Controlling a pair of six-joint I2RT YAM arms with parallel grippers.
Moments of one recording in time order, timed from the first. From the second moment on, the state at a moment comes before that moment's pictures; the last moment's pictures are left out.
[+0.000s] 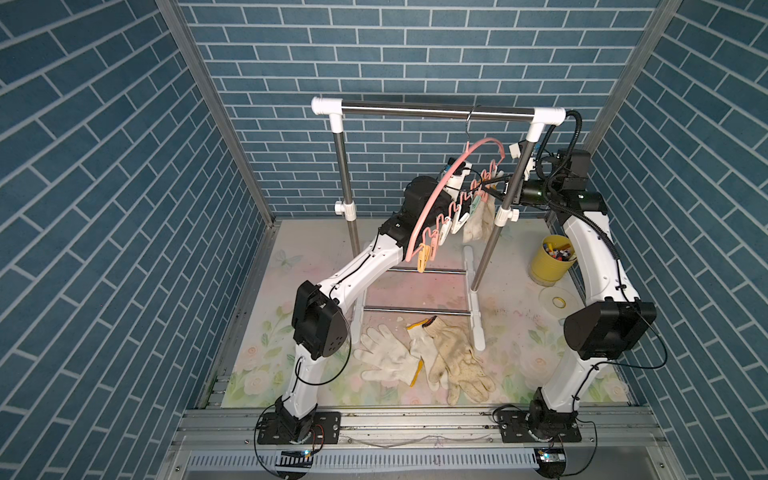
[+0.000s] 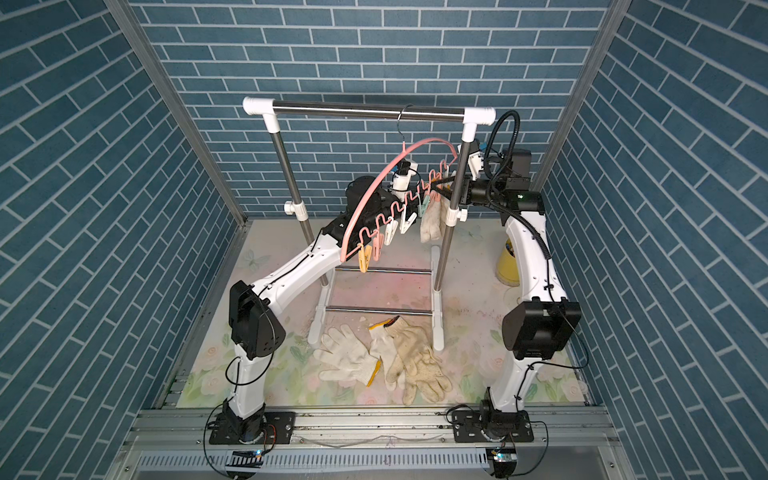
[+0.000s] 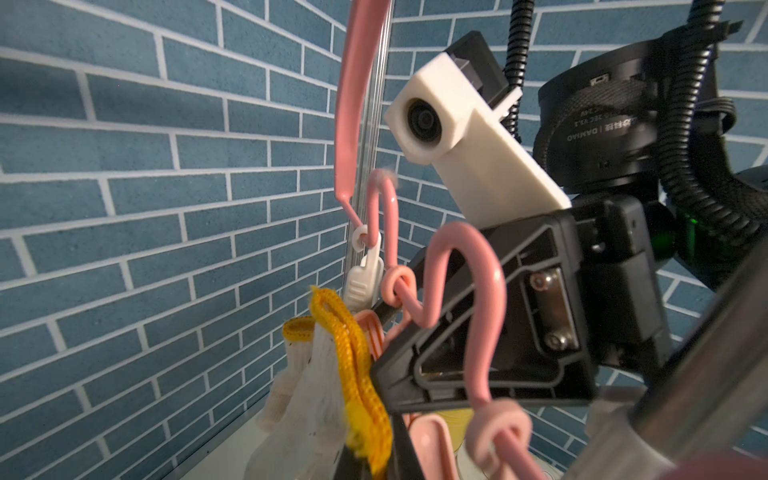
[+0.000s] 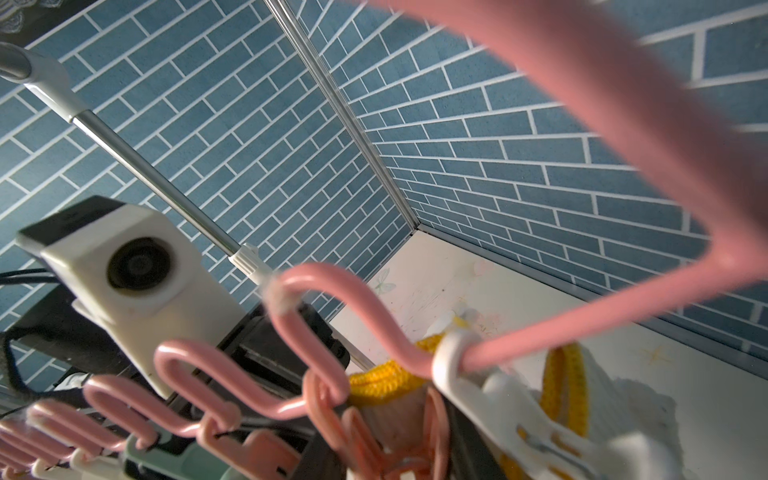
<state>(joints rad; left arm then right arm) -0.72 2.07 2.08 0.04 0.30 -0.16 0.07 1.83 2.06 -0.62 -1.11 0.16</state>
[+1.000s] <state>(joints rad) -0.70 2.01 1.93 -0.02 0.49 0.10 0.07 1.83 2.07 -0.65 -1.10 0.11</state>
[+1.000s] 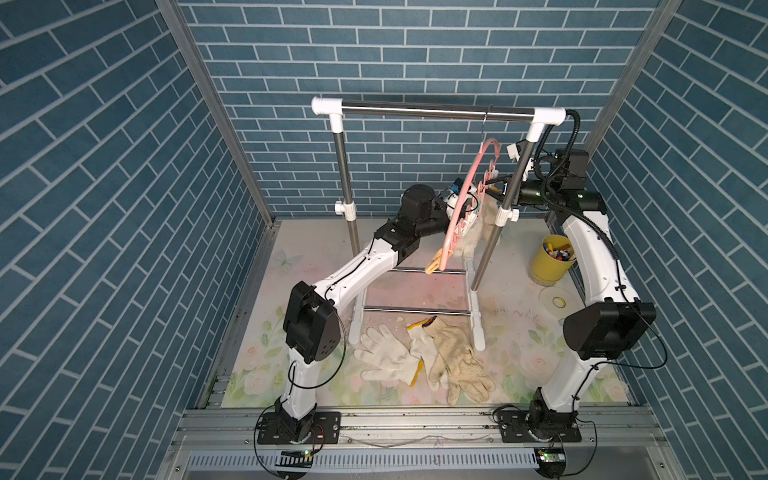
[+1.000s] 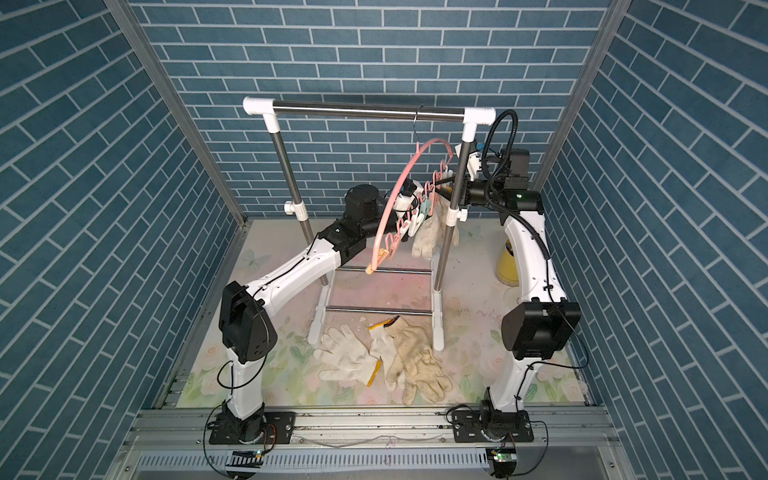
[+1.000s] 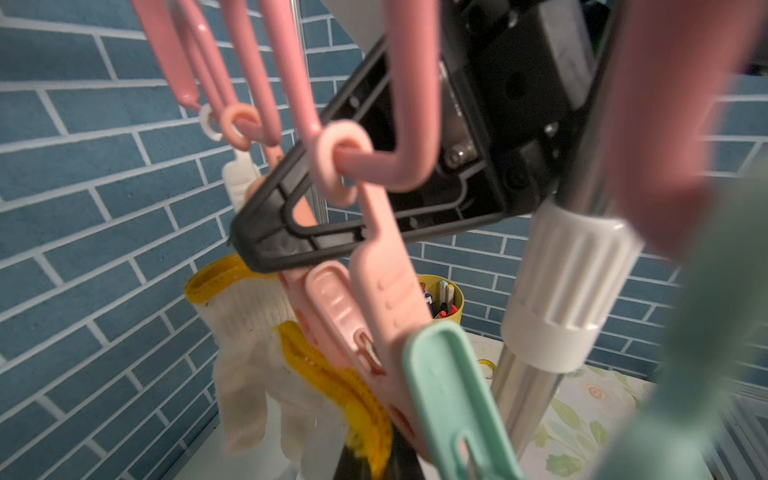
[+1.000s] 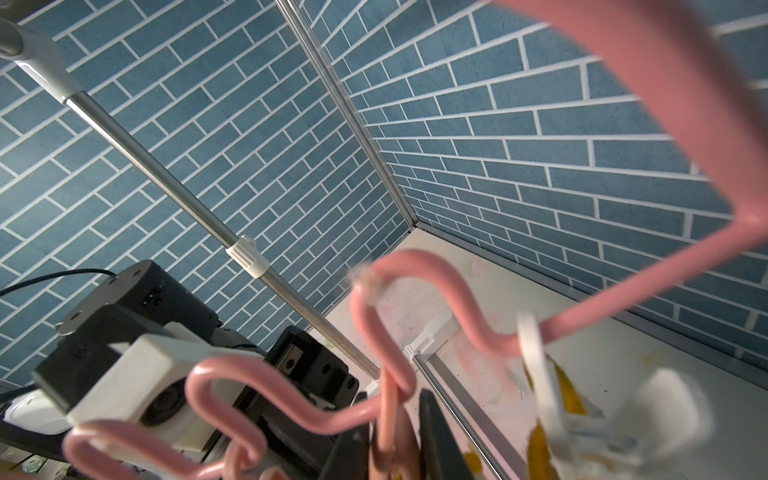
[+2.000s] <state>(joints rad) -0.68 2.01 1.90 0.04 0.52 0.15 0.07 1.82 2.07 -0.67 -1.09 0.09</state>
